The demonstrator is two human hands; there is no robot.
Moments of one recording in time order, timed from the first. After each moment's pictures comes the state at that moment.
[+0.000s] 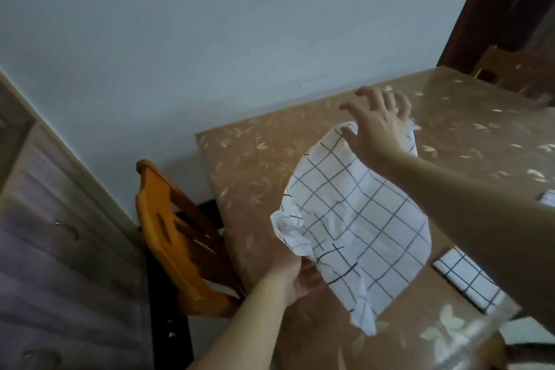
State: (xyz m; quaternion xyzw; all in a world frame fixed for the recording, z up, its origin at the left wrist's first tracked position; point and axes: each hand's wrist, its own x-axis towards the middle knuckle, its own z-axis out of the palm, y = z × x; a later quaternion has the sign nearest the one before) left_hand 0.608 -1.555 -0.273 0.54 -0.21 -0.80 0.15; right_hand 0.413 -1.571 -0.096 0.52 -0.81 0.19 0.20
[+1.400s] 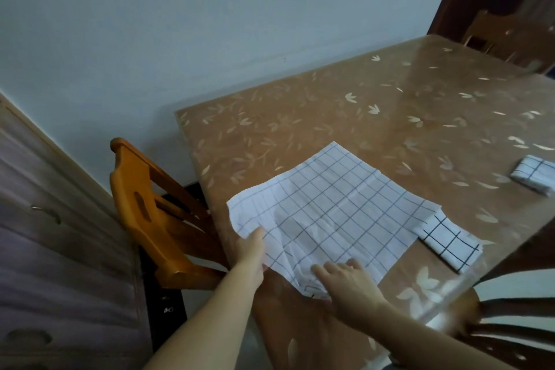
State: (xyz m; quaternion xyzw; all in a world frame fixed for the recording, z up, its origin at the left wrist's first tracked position) left_hand 0.633 -1.559 -0.314 0.63 -0.30 -0.67 0.25; right_hand 0.508 -1.403 -0.301 0.66 -0.73 -0.10 -0.14
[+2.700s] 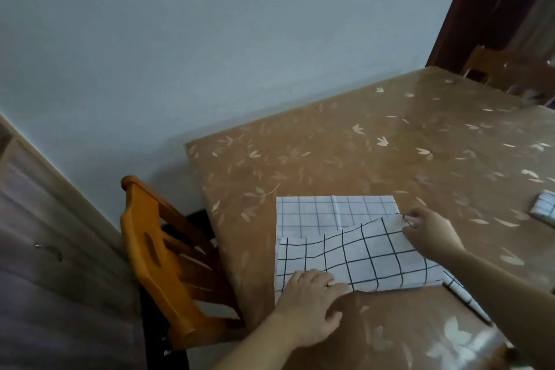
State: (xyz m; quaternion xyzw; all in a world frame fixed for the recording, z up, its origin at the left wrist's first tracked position) left_hand 0.614 -1.547 -0.286 0.15 -0.97 -0.19 -0.07; right_hand 0.351 -1.464 -0.233 0.27 -0.93 0.21 -0.16
